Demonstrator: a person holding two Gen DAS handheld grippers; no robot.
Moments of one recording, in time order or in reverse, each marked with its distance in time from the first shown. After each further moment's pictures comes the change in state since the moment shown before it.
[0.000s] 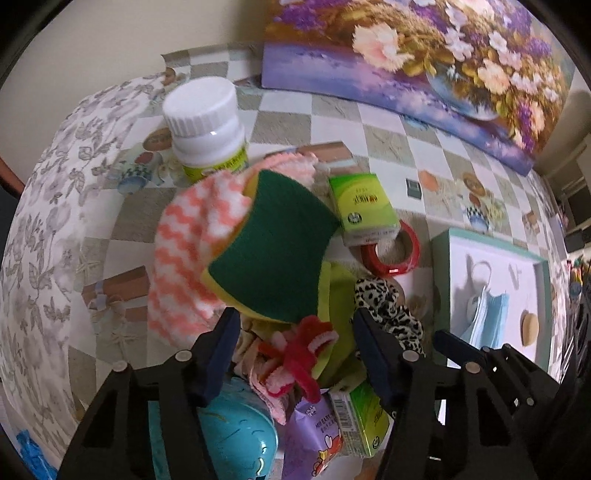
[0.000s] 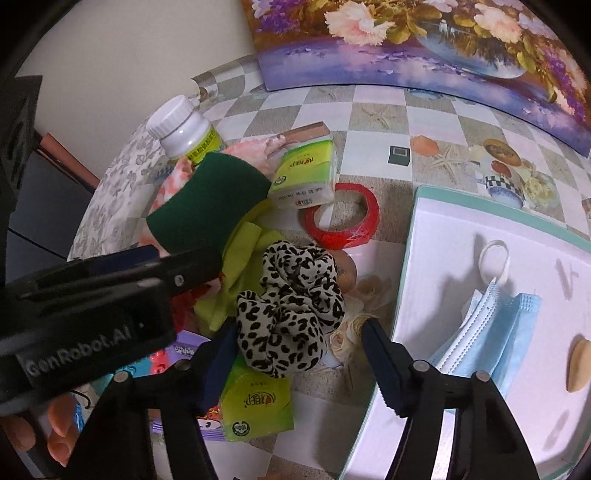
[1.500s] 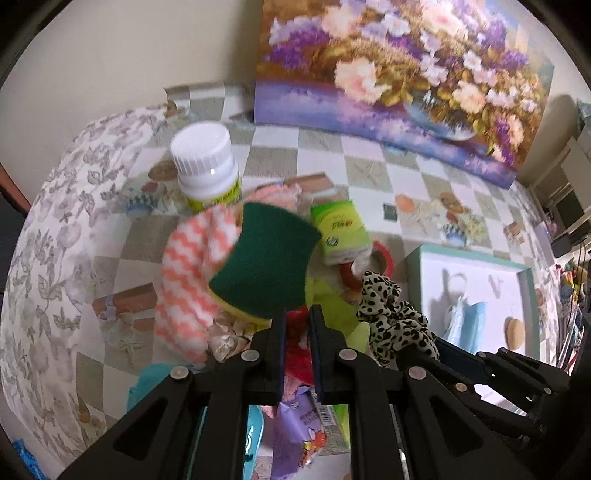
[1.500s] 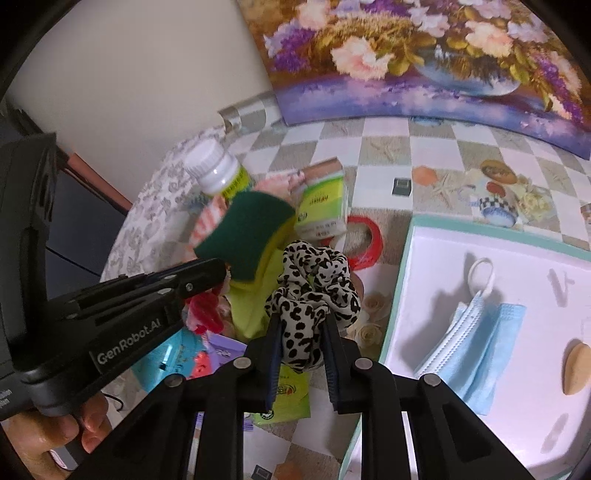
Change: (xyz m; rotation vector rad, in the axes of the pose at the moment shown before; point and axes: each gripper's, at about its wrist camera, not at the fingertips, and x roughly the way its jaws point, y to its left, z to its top) left arm -0.040 -0.009 -0.007 0.006 -0.133 -0.021; right arm -0.055 -0.009 0.003 0.023 -0.100 0.110
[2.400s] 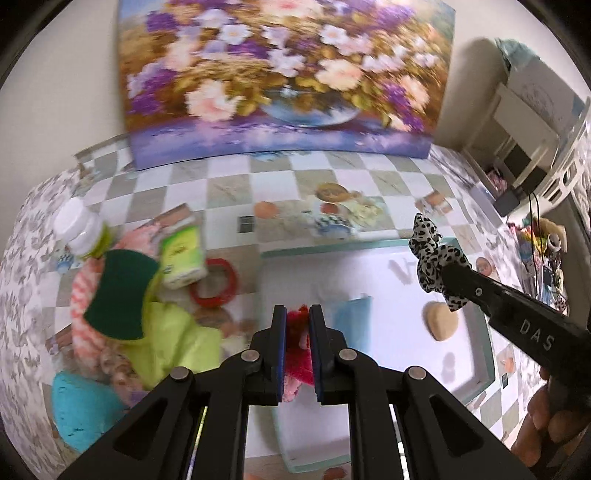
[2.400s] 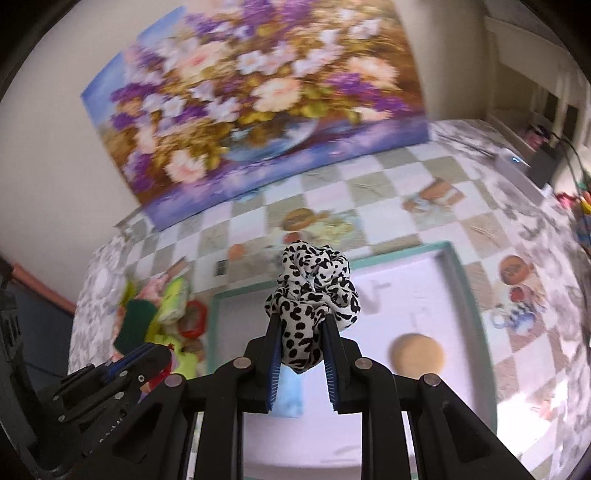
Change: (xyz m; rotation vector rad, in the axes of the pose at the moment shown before) left arm -0.012 -0.151 -0.009 0.205 -0.024 -0.109; right arm -0.111 -0.145 -0.007 0.324 -0.192 -0.272
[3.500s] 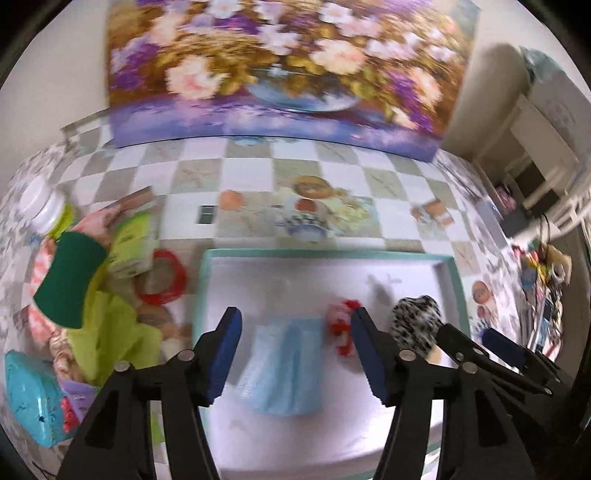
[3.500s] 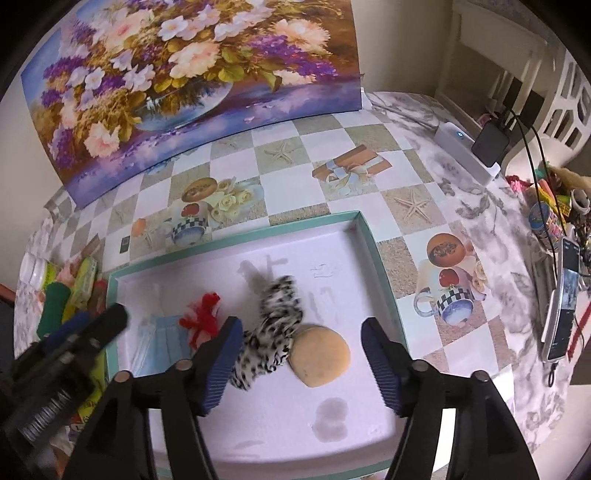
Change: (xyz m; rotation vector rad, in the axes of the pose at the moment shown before) left arm 0.035 -0.026 0.008 -0.133 0.022 0.002; right arm 0.024 -0.046 -0.005 -0.020 0.109 -0.236
